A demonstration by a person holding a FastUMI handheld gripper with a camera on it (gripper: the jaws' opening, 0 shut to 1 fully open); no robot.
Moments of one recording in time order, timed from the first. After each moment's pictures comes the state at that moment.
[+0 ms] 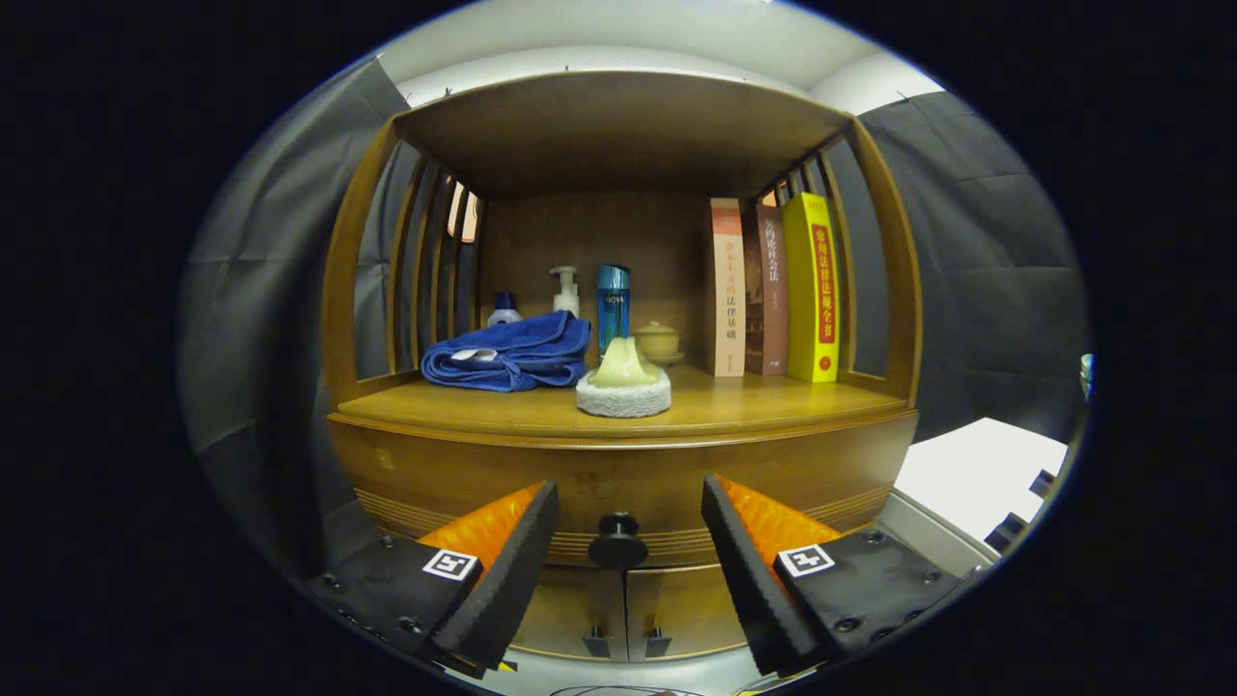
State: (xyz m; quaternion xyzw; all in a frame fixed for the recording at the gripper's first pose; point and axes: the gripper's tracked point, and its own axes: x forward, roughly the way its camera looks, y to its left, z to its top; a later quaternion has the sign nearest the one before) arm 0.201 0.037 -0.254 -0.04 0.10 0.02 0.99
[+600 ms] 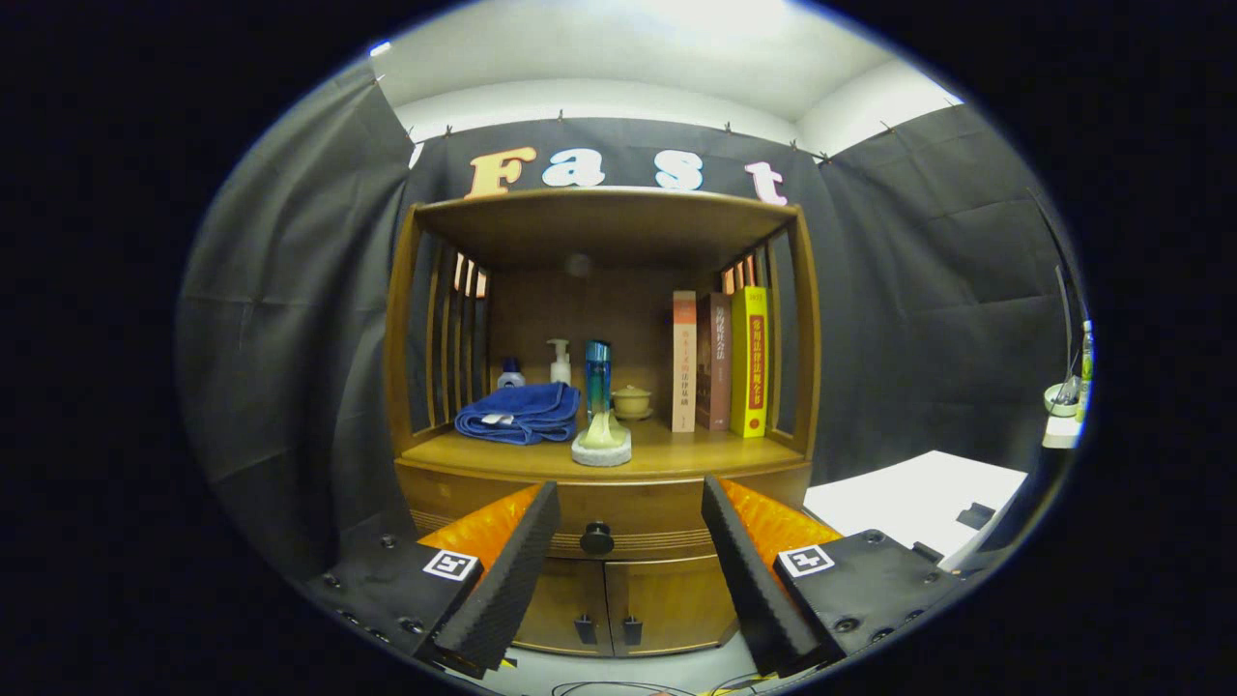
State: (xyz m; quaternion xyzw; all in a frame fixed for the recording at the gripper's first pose) arm 0.086 0.024 -0.112 -0.05 0.04 0.00 1.00
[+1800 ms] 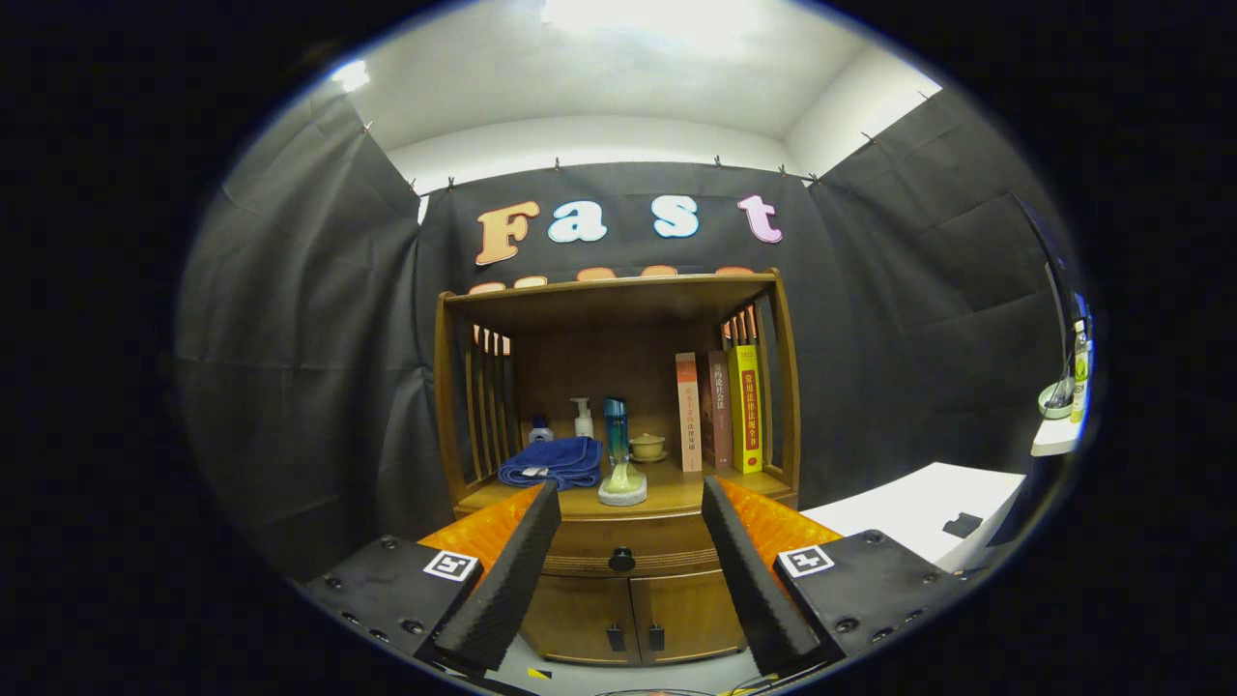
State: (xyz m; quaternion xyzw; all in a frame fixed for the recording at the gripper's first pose) arm 0.021 0.026 -0.023 -0.01 -0.01 0.03 1.00
